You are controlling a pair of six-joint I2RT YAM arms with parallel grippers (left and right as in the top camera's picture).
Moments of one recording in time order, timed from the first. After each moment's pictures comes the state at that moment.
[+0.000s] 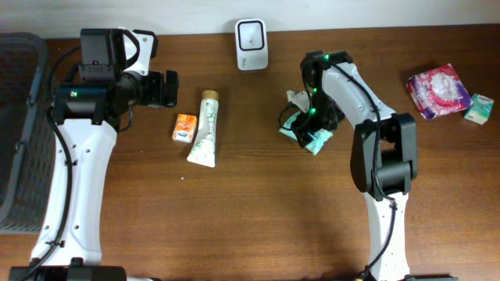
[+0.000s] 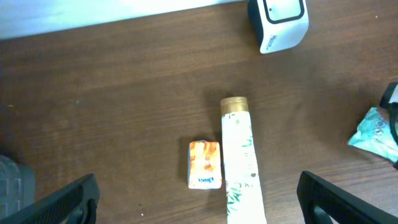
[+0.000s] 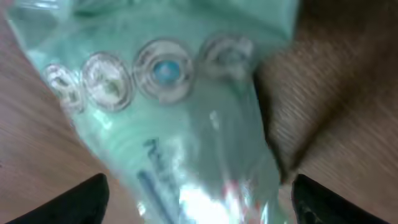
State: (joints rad) left arm -0.04 1.60 1.66 -0.91 0.11 0.11; right arm 0.21 2.37 1.96 -1.35 -0.07 -0.42
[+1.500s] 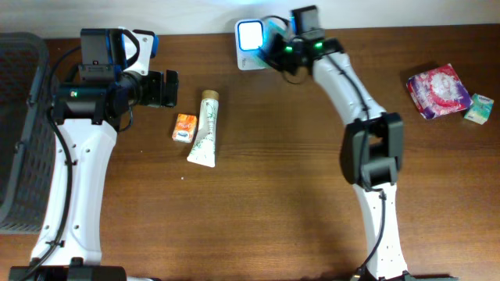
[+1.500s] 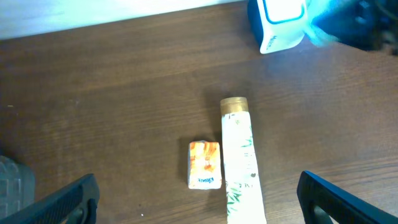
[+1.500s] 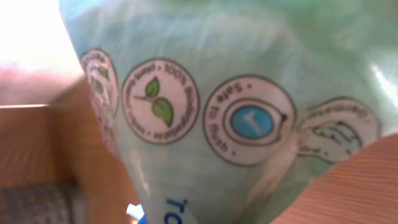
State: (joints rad) left arm -0.04 1.60 1.66 -0.91 0.11 0.11; right arm 0.21 2.52 2.29 -0.63 -0.47 0.72
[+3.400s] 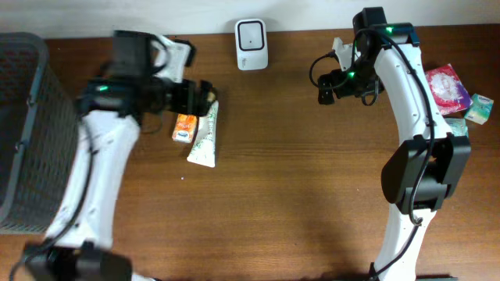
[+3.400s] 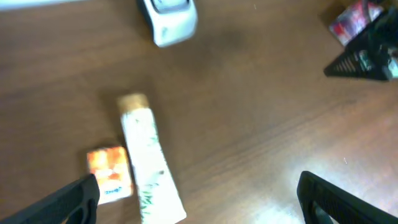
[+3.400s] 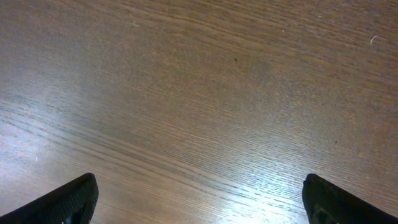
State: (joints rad) left arm -0.13 1.65 1.64 -0.93 0.38 0.06; right arm 0.05 2.18 2.10 -1.34 -0.16 -0.19
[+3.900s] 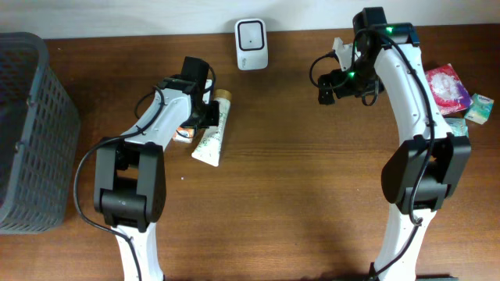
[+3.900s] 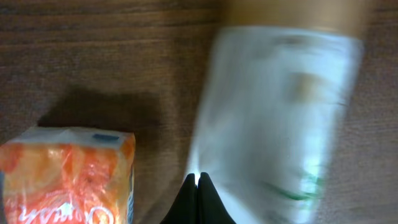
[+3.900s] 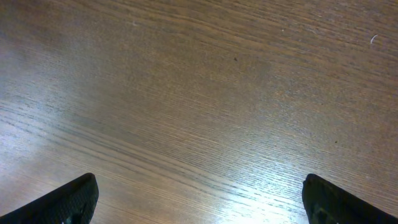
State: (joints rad) left arm -0.23 2.15 1.61 -0.77 0.05 -0.18; right arm 0.05 2.18 2.10 -1.34 -0.16 -0.20
